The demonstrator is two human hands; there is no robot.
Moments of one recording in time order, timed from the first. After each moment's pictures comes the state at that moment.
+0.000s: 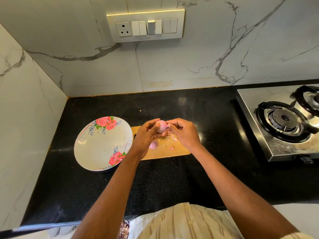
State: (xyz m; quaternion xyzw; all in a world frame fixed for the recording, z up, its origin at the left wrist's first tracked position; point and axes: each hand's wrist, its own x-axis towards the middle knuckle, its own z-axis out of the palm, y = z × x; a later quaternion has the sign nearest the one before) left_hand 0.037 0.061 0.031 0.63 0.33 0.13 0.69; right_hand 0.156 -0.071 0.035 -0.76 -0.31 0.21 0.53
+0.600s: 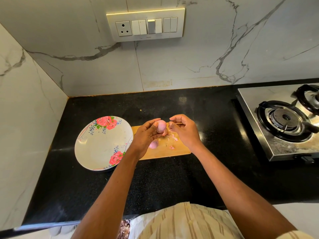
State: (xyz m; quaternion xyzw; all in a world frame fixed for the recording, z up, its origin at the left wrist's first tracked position) left_hand 0.032 0.064 0.038 0.61 0.33 0.11 0.72; right_hand 0.161 -0.068 0.030 -0.75 -0.27 0.21 0.57
